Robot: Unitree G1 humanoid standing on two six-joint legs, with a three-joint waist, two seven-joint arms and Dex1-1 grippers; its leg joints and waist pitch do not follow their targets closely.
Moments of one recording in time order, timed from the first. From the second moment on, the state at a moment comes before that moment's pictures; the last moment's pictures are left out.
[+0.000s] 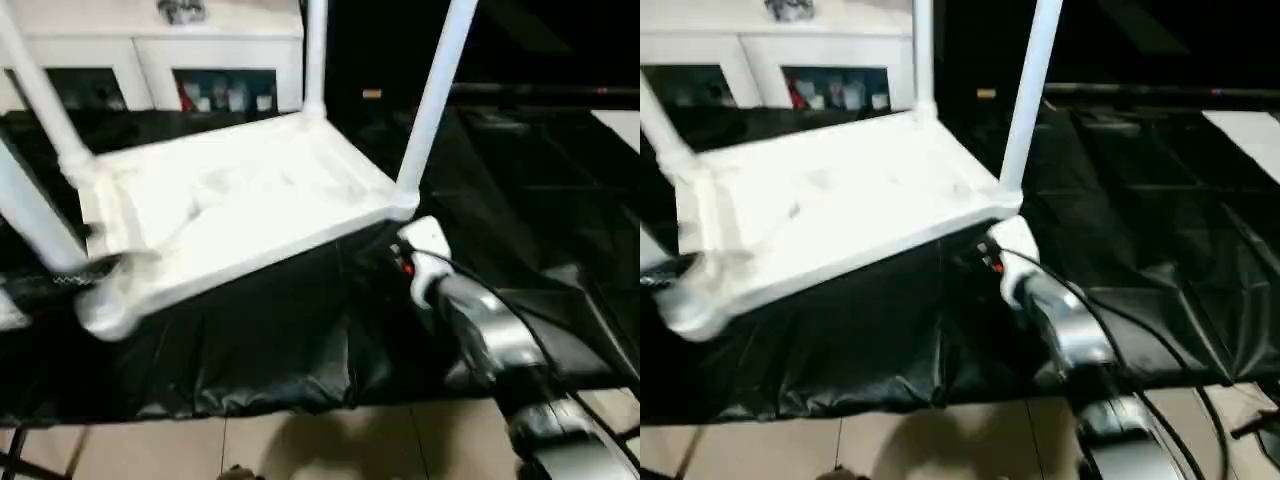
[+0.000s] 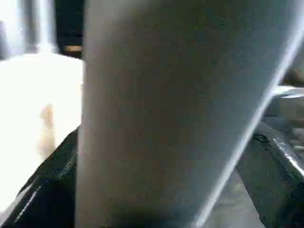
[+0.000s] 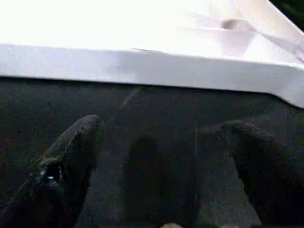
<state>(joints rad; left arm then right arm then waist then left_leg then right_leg) -0.28 0.69 0.31 0.45 -0.57 0.23 -1.35 -0.60 -0.17 0.12 0.73 0.07 0.13 0.44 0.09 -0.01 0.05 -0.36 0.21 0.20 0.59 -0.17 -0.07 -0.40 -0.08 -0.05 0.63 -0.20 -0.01</state>
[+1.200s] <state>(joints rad) -0.43 0.30 -0.07 -0.10 -0.76 0.62 -1.06 -0.71 -0.10 0.14 1.04 0.00 -0.05 0.58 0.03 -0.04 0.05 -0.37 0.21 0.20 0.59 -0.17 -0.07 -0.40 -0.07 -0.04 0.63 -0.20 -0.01</state>
